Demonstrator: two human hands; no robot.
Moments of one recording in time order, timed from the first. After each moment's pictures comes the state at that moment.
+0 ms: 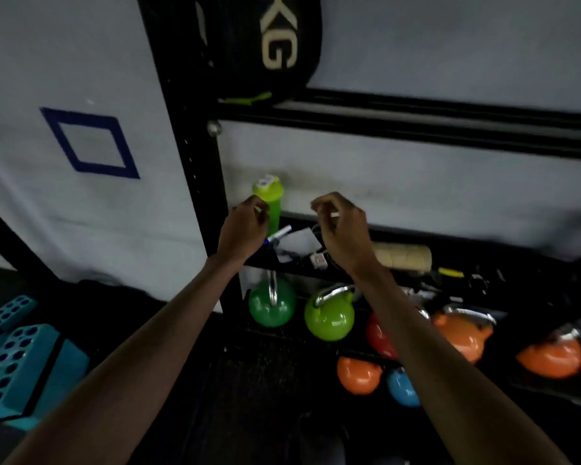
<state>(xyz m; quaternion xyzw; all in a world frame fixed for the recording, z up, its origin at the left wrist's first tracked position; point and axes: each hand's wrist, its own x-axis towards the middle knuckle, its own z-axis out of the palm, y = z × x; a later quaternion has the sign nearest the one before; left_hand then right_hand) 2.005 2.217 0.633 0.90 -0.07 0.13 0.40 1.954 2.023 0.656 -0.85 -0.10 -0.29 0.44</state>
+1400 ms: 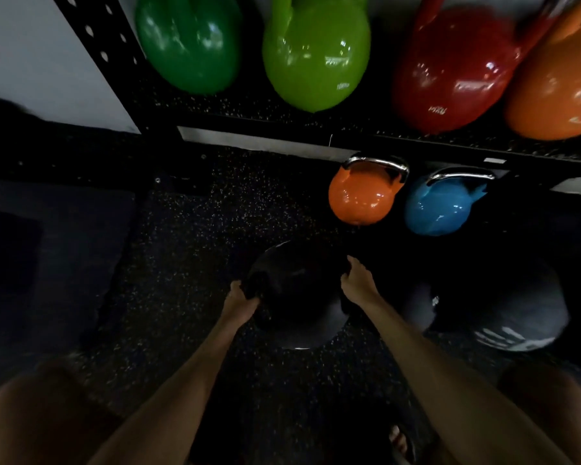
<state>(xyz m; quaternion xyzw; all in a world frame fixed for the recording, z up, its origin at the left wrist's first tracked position) 1.788 2.143 -0.246 0.82 0.21 -0.33 0.42 1.784 1.865 -0.211 -0.88 0.24 0.21 0.36</state>
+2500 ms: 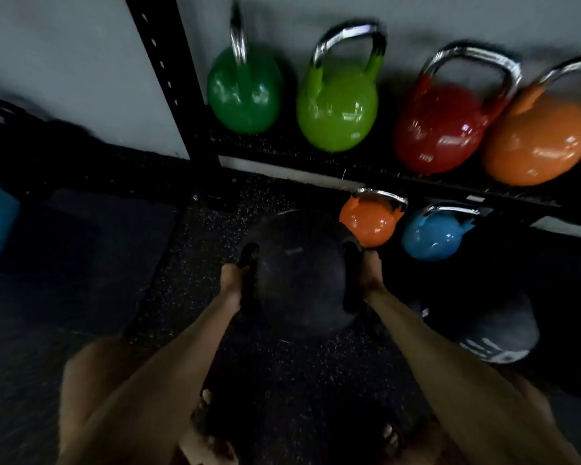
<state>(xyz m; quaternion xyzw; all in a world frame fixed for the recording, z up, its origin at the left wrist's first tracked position) 1.775 2.166 -0.060 0.56 0.43 -0.18 0.68 1.774 1.917 -0.023 -0.81 0.29 0.11 0.49</state>
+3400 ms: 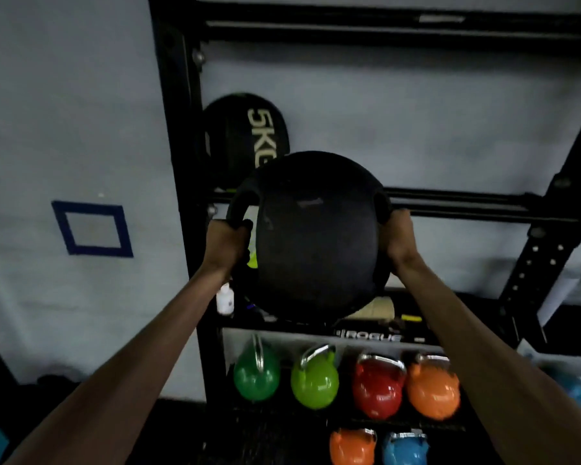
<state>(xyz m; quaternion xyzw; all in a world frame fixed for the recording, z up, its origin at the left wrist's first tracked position) 1.879 2.235 0.792 0.72 -0.04 0.12 0.68 1.815 1.990 0.825 -0.80 0.09 -0.31 0.51</state>
